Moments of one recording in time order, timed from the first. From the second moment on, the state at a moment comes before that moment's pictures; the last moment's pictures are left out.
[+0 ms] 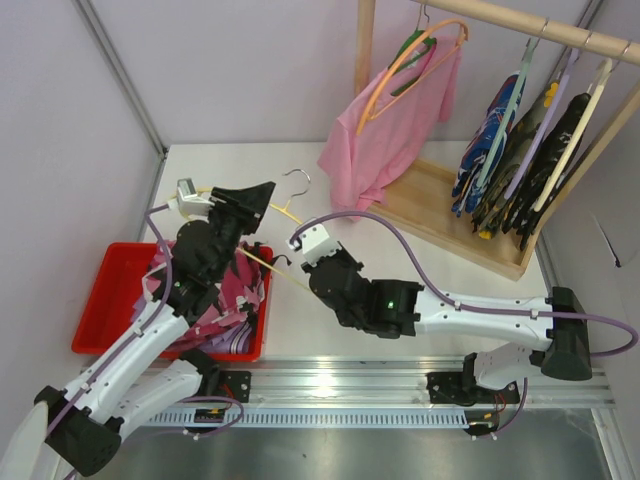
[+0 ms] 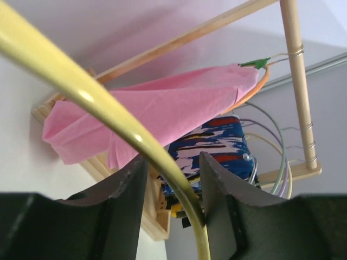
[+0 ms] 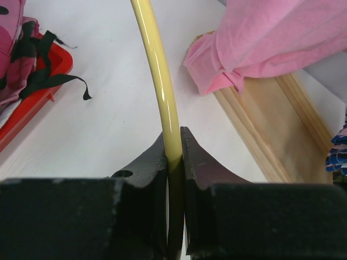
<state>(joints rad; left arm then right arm) -0.53 0.84 0.75 0.18 -0.26 -1.13 1.34 1.39 1.19 -0.20 0.96 -0.05</state>
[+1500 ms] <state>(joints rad) -0.50 0.97 0.64 0.87 0.19 -1.17 1.00 1.06 0.99 0.03 -0.14 0.30</state>
